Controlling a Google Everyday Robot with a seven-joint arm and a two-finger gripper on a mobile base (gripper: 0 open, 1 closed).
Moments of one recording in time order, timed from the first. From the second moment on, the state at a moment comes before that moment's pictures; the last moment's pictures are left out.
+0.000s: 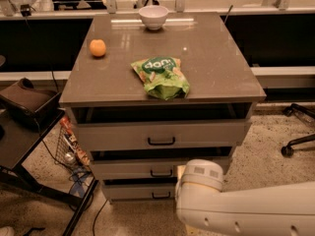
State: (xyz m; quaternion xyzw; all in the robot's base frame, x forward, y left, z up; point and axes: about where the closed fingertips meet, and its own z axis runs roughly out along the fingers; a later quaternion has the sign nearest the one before) arm 0.395 -0.097 0.565 -0.72 0.67 -0.13 0.11
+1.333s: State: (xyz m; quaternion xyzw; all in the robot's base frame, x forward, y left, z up) arm 0.447 -0.051 0.458 -0.70 0.69 -0.12 0.13
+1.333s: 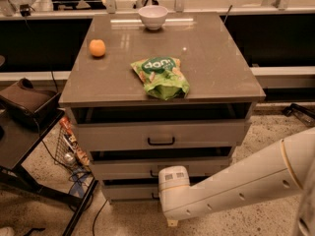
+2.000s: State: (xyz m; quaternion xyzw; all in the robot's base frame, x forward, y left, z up) arm 0.469 -0.042 0.406 -0.69 0.70 -0.09 0.12
